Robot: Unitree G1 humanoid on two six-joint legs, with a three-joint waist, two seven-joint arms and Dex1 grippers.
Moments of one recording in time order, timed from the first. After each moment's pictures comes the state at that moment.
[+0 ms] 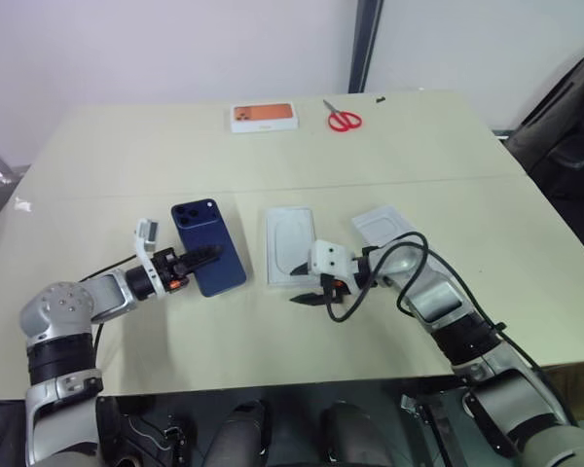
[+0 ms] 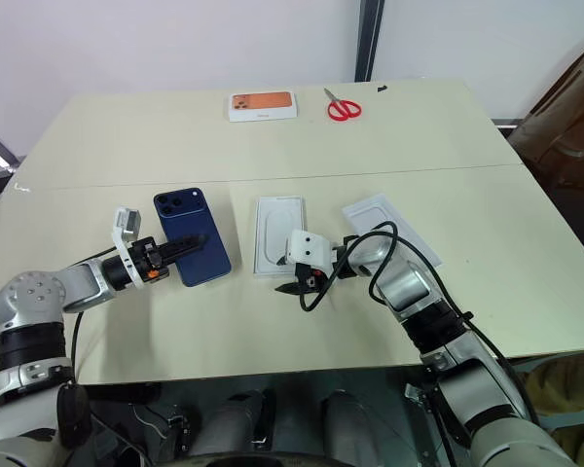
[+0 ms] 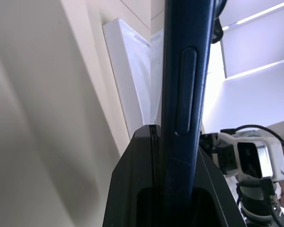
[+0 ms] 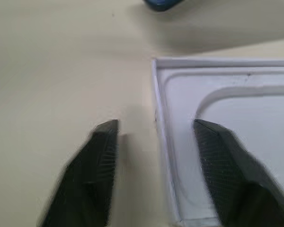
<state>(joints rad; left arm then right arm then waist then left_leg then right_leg) -0.45 0.48 0.45 0.23 -0.91 1.30 -0.70 -0.60 -0.45 0.40 0.13 -0.01 0.26 1.14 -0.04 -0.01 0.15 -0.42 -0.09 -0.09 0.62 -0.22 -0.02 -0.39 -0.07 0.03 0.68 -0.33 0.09</state>
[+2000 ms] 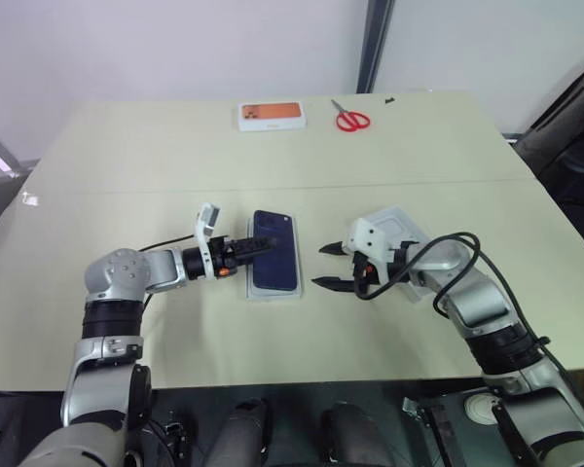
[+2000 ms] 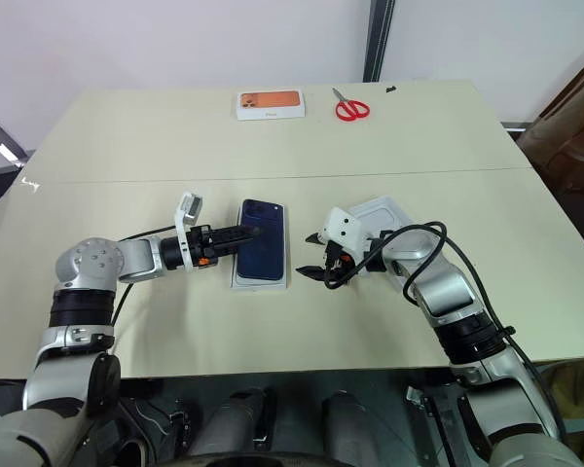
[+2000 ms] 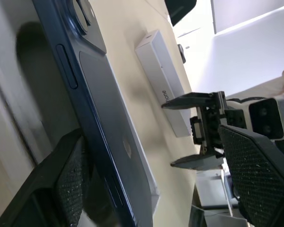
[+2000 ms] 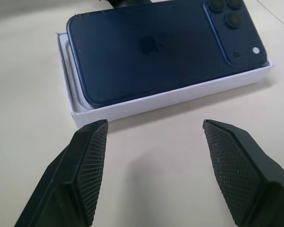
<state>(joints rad) -0.64 0.42 0.21 0.32 -0.88 1.30 -0.71 -0.51 -0.56 0.25 -0.02 0.14 0.41 1.03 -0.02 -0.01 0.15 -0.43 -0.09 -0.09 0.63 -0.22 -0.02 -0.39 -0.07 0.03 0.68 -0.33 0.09</state>
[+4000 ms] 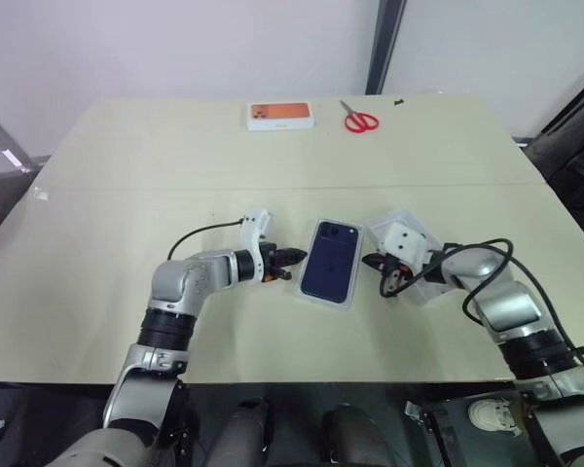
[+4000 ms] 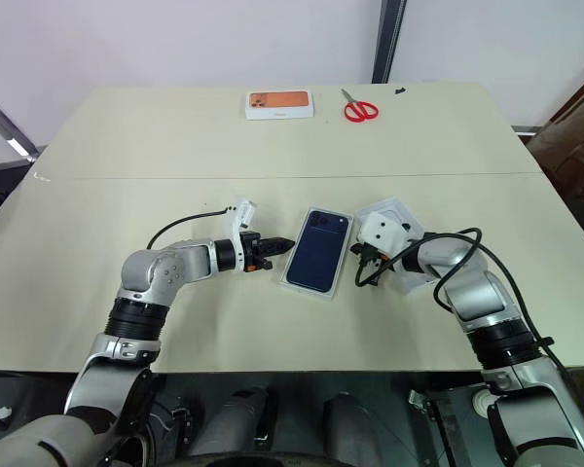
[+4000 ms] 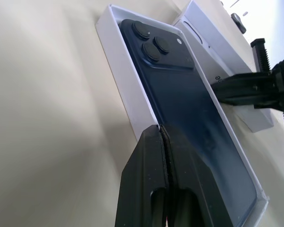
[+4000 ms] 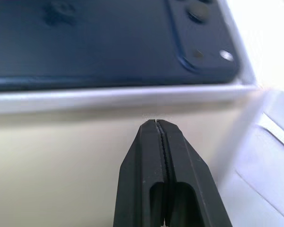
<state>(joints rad) -0.61 0.20 -0.02 0.18 -0.56 0.98 -0.59 -0.44 -0.70 0.17 0.07 -0.01 0.33 0.93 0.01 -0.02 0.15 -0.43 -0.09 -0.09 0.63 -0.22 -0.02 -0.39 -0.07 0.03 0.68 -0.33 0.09</state>
